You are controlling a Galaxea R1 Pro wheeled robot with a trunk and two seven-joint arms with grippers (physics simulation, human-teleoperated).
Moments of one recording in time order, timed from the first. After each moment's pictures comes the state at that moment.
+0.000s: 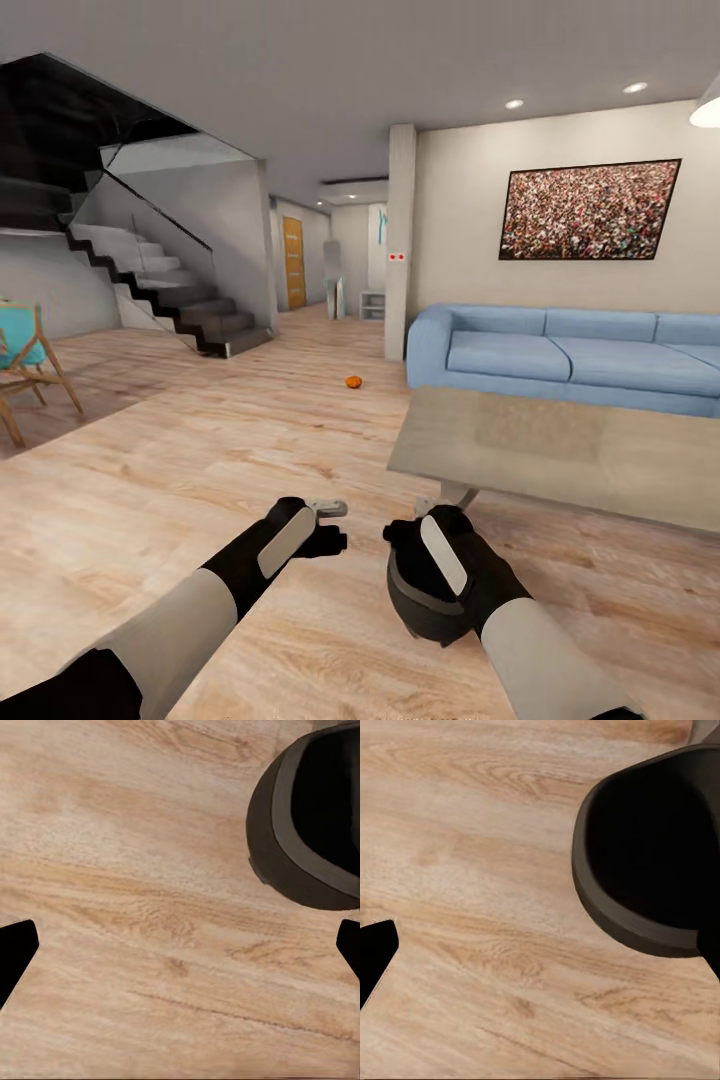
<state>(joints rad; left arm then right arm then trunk) -0.81 -0.08 -0.65 -0.66 0.98 0.73 0.51 -0.70 0.15 0.20 -0.75 -0.44 0.73 -0.28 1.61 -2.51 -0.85</state>
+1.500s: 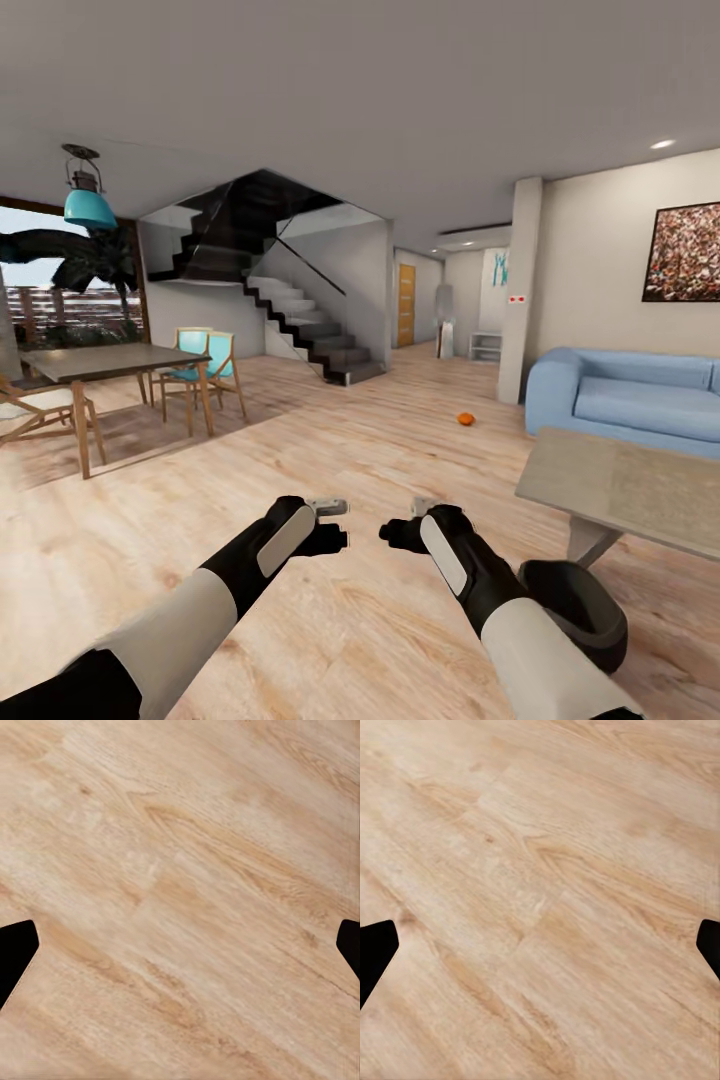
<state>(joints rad) -0.81 -0.08 -0.64 -0.67 0.98 0.73 0.51 -0.70 0.15 0.20 -0.75 -0.44 0.73 -0.24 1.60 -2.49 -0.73</state>
